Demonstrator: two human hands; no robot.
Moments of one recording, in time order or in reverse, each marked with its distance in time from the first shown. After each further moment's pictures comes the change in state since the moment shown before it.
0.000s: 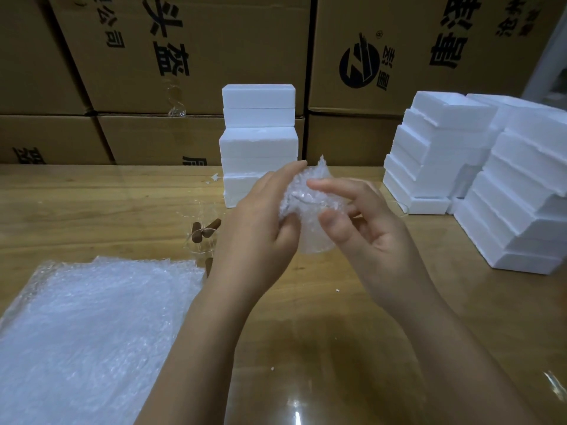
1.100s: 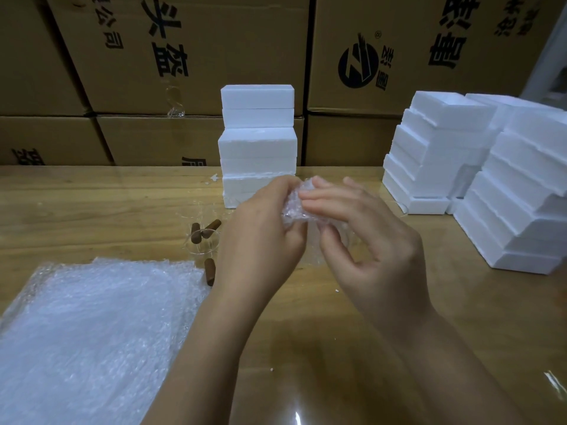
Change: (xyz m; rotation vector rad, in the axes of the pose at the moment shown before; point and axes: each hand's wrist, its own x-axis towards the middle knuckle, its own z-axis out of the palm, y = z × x) left_hand 0.002 0.005 0.005 0.177 0.040 -0.021; right_hand -0.001 0.004 0.010 -0.377 0.237 -0.511
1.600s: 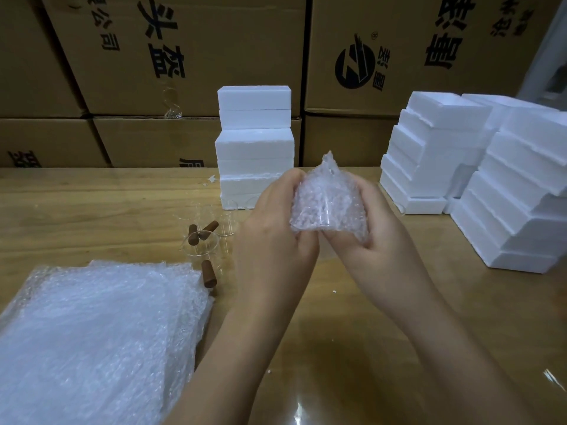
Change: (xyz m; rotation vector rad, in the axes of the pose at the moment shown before) left_hand -0.007 0.013 0.019 -0.081 0.223 0.040; right_hand 0.004 0.004 -0.013 0.214 -0.244 0.674
